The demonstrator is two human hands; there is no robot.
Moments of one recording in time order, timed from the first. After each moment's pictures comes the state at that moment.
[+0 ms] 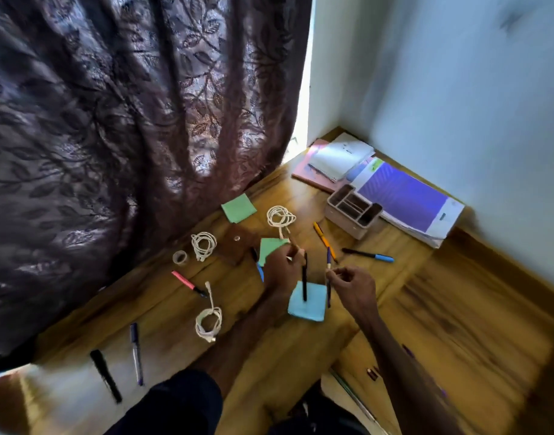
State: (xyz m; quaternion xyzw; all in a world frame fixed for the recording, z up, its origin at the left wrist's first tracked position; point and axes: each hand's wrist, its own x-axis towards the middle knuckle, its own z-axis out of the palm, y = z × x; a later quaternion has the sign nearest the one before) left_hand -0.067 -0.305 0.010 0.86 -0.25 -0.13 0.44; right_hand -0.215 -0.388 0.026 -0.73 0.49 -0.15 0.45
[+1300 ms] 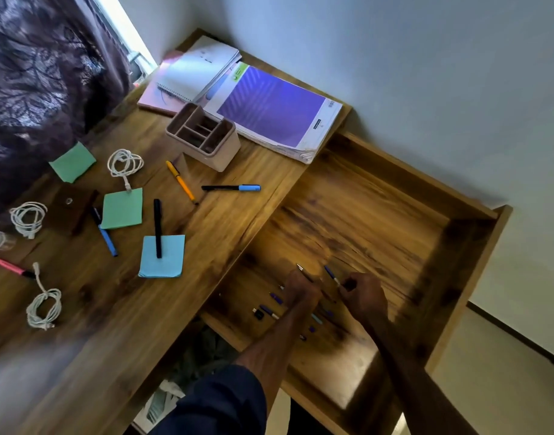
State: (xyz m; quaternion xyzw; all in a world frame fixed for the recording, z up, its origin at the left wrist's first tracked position) left_hand -0.432 -0.429 -0.245 0.86 -0.06 -0.45 0.20; right_hand -0.550 -0.489 -0.137 -0.70 0.61 0.05 0.37
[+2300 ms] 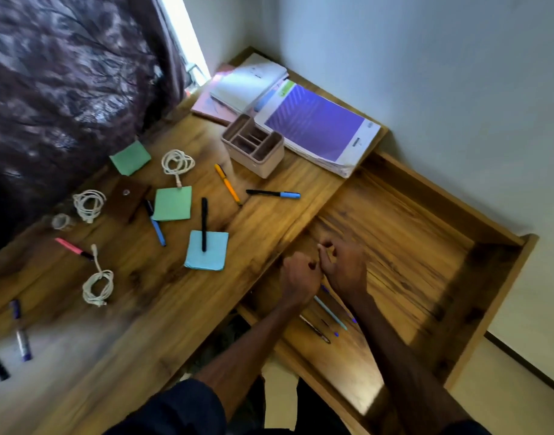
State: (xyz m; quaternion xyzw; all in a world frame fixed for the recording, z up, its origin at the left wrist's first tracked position) left_hand -0.343 -0.400 -0.064 0.87 -0.28 -0.32 0.23; right_hand -0.426 -0.481 -0.076 -0.82 0.45 -0.16 0.31
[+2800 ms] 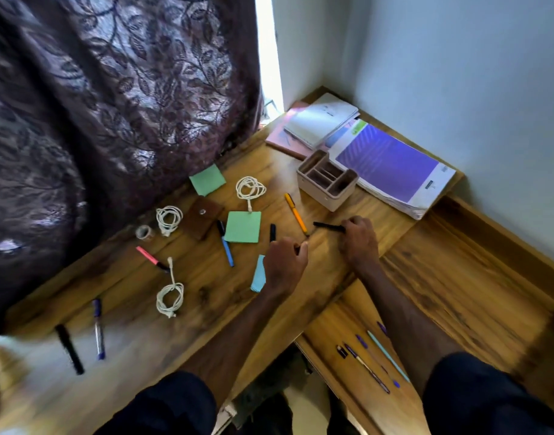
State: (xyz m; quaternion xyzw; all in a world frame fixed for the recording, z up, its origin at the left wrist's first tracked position) left_hand -0.164 -0.356 -0.007 0.92 -0.27 -0.11 0.24; right_hand -0.253 -0.517 -0.067 -0.90 0.40 -0.06 0.17
